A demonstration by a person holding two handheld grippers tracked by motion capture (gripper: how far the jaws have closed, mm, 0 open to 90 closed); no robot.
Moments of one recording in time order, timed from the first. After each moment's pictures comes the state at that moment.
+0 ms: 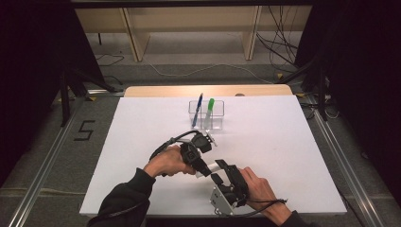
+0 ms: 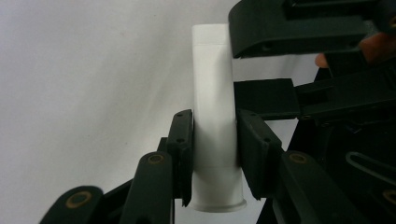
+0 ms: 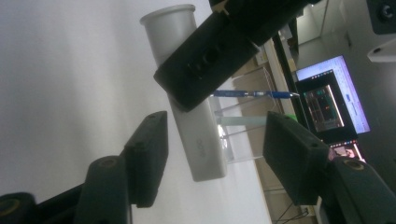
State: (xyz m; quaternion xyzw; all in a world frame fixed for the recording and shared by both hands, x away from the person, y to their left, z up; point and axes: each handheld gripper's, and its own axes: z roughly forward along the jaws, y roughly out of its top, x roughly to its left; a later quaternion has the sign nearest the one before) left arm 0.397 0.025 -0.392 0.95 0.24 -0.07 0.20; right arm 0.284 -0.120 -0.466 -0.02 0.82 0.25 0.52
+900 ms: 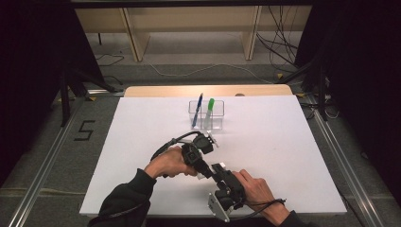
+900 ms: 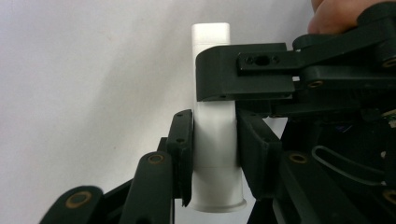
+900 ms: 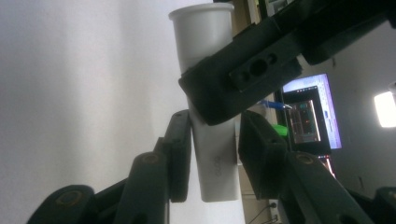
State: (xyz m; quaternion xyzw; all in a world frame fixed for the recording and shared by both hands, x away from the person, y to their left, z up) left arm 0.394 0.021 -0.390 0.95 0.23 -0.08 0.20; right arm 0.282 -0.115 -0.476 -0.08 0.81 0.20 0.55
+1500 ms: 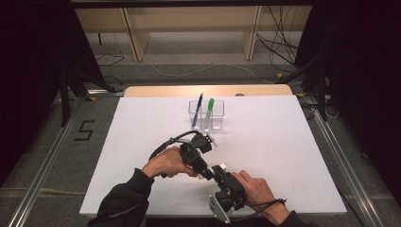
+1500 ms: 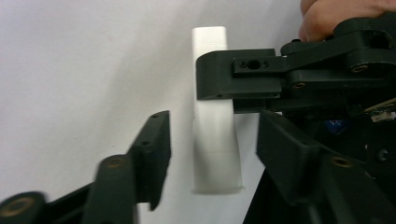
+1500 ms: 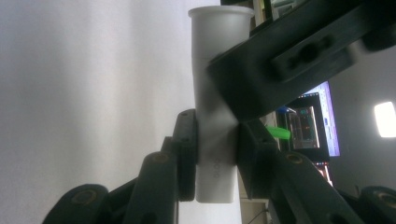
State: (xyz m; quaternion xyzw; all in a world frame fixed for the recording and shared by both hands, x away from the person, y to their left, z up) left arm 0.393 0.030 -0.386 0.94 0.24 -0.08 0.22; right arm 0.282 -0.118 -0.479 -0.10 0.81 0.20 0.55
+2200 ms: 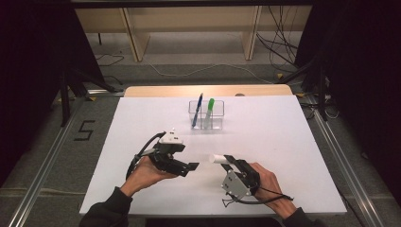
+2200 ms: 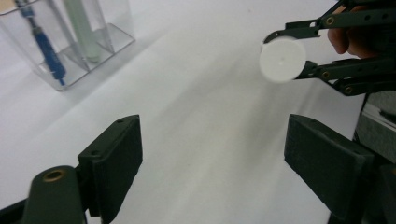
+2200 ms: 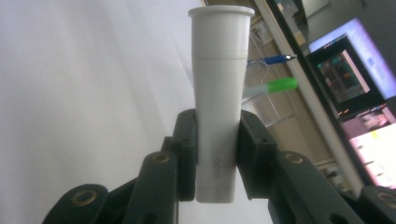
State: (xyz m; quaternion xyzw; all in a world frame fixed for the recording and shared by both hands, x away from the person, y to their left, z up) left arm 0.361 0.113 -0.397 0.85 0.31 0.09 0.43; right arm 0.311 -0.151 -0.454 0.08 0.83 0.30 0.47
